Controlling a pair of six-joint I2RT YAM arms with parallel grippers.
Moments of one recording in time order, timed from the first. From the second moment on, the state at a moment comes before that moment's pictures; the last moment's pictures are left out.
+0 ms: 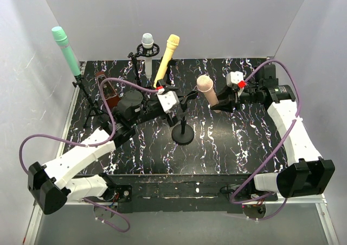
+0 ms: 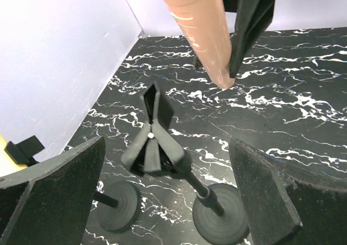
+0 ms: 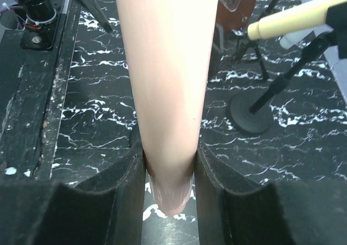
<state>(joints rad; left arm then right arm) -0.79 1.11 0.97 0.10 0.32 0.39 0.14 1.29 1.31 -0.89 -1.26 -1.01</state>
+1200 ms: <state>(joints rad) -0.68 1.29 1.07 0.06 0.50 0.28 0.20 1.56 1.50 -0.92 -1.28 -1.06</state>
